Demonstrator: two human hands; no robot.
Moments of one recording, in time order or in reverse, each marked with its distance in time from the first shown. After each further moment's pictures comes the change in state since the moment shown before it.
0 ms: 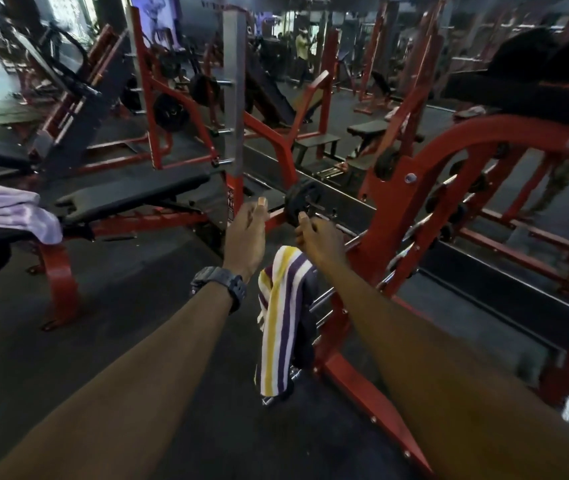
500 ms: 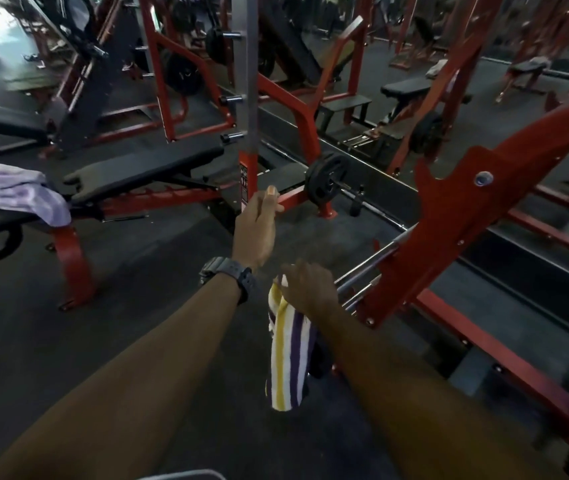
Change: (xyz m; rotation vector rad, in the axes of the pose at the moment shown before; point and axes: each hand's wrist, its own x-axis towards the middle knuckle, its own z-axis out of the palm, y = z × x) left_hand 0.127 -0.066 0.043 0.037 -0.010 -0.053; right_hand 0.062 0.081 0.091 -0.839 -0.423 -0.372
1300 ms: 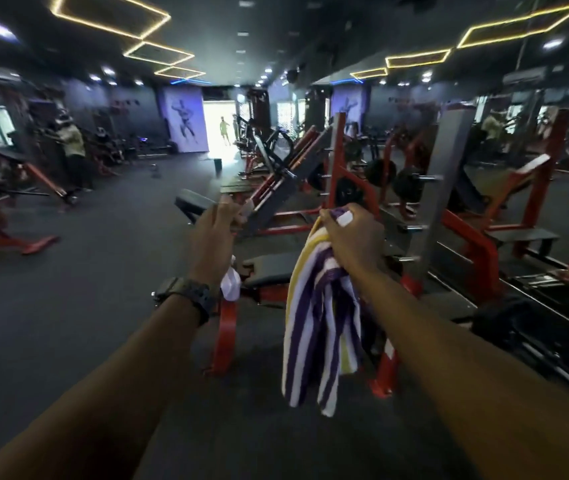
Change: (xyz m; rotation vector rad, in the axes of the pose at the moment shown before) left_hand 0.072 0.076 -0.414 0.148 0.657 0.259; right_hand 0.214 -0.291 -0.209 0.964 0.637 -0.195
